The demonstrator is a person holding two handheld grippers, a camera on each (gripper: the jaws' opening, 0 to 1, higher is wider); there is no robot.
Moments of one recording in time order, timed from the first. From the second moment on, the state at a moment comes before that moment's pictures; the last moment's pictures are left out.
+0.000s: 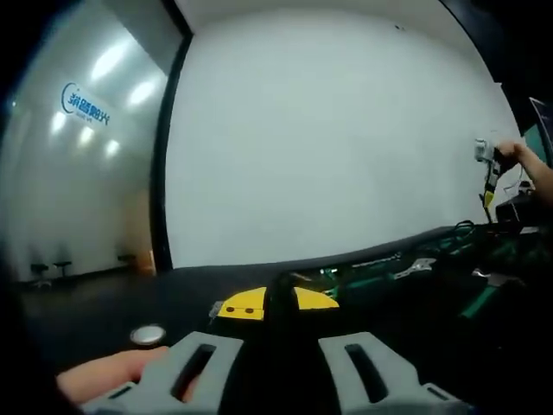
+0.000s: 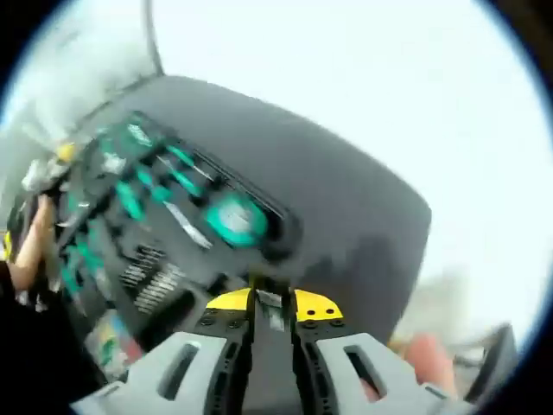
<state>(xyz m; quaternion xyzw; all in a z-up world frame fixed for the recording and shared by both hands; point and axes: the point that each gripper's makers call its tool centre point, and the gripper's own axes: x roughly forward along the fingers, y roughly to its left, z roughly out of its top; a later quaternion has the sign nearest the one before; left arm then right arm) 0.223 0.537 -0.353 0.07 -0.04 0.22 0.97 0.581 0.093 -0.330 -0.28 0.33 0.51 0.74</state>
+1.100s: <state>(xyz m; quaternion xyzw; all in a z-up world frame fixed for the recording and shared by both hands) 0.224 0.539 -0.358 0.08 -0.02 0.22 0.97 0.505 0.196 -0.402 -0.43 0.22 0.70 0.53</state>
